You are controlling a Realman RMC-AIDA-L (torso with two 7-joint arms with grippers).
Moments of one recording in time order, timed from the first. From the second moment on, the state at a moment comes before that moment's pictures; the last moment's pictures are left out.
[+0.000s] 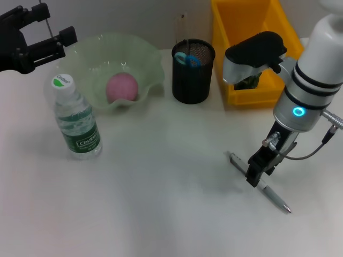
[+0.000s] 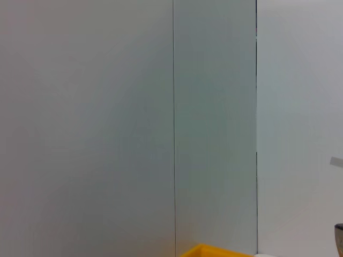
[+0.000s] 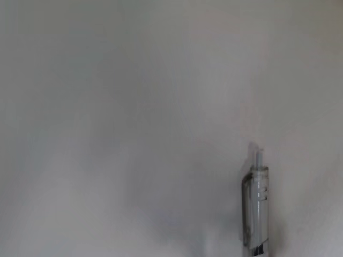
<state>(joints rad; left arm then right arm) -0.39 -2.06 0.85 1.03 1.53 1.44 -1.44 0.89 2.08 -1.33 -0.91 -2.75 -1.64 2.80</state>
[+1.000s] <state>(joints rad) -0.39 -2.06 0.85 1.03 1.53 1.44 -1.44 0.94 2.09 -1.37 -0.83 -2.76 -1.56 2.80</state>
